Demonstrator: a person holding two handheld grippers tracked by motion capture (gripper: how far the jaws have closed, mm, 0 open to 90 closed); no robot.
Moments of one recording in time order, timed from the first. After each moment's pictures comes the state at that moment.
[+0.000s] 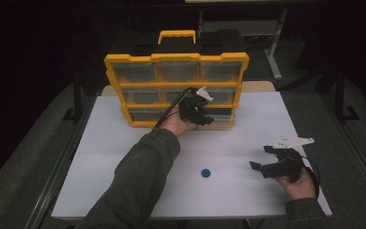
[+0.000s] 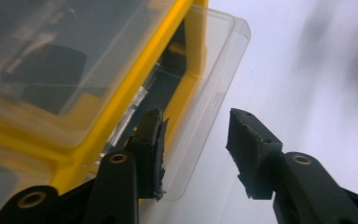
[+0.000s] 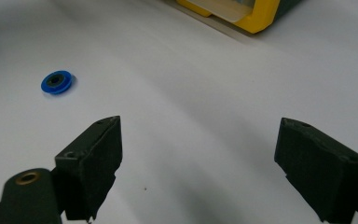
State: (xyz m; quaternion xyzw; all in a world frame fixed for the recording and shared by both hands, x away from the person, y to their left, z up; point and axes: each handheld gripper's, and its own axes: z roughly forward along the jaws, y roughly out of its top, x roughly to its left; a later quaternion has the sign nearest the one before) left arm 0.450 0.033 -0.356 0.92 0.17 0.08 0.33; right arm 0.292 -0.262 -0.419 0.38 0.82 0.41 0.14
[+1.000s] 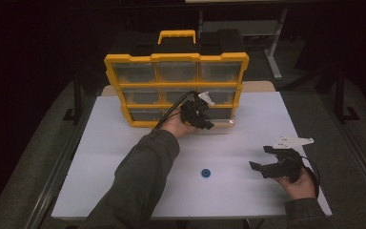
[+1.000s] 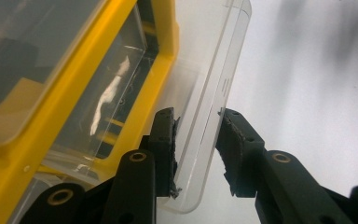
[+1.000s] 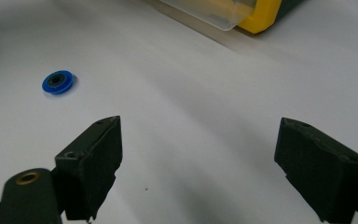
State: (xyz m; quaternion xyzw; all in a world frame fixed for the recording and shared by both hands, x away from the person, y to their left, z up) left arm 0.445 0.030 -0.363 0.93 0.15 0.04 0.32; right arm 0.292 -0.262 -0.419 0.38 0.82 0.41 0.14
